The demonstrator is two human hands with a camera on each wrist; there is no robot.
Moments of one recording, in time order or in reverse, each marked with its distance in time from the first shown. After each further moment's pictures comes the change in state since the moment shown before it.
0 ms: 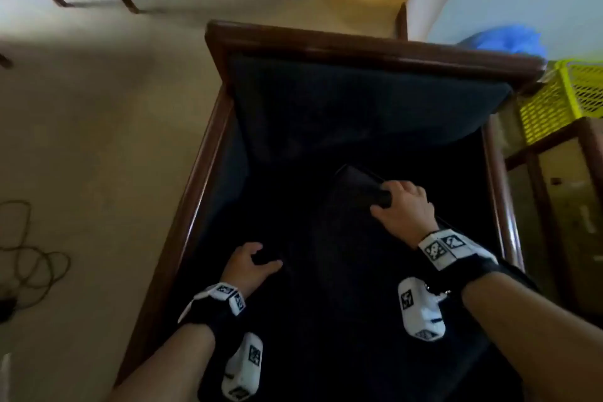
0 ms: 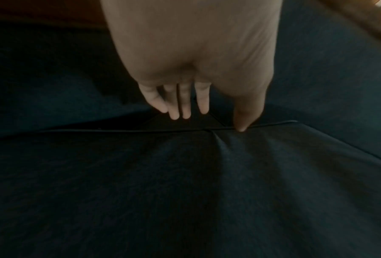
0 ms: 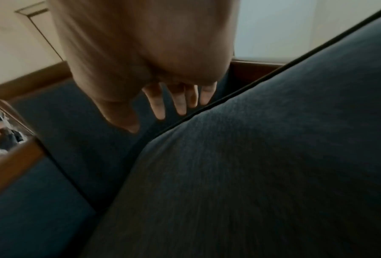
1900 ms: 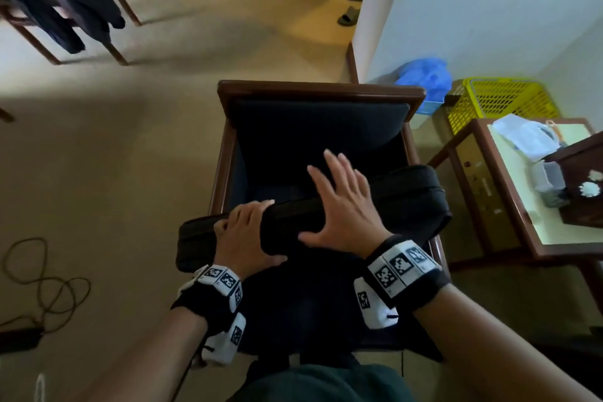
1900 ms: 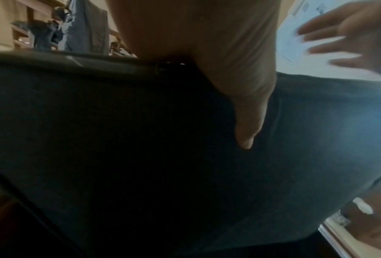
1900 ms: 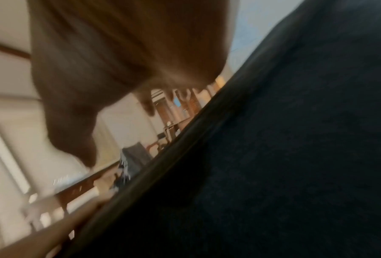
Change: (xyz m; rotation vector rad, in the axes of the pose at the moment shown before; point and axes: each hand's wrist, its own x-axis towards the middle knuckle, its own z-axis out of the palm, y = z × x) left_hand -0.195 0.066 -0.096 0.759 0.212 0.692; right_hand -0.232 -0.096 -0.078 -0.168 0.269 -0.480
